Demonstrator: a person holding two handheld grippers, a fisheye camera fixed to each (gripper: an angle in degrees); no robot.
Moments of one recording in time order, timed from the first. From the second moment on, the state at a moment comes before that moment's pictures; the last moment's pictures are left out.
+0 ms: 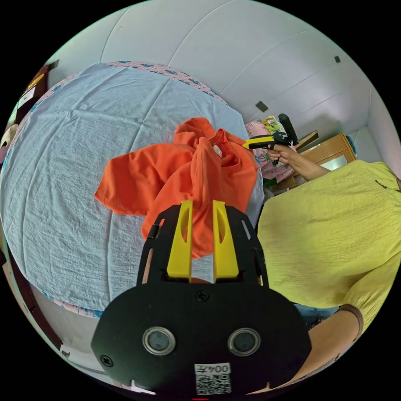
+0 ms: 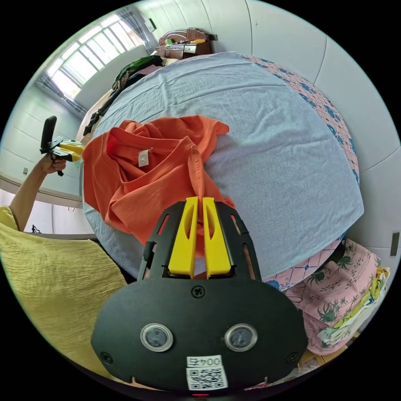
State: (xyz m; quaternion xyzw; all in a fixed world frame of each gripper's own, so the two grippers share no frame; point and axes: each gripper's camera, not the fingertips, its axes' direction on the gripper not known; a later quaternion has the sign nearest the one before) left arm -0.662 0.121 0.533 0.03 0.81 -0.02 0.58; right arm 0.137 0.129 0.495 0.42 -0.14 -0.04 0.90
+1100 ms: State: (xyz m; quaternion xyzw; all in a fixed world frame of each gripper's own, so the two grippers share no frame) left arm -0.739 -0.027 0.250 0.08 0.70 0.09 0.70; right arm 0.009 0.070 0.441 0.43 -0.14 -0.02 0.89
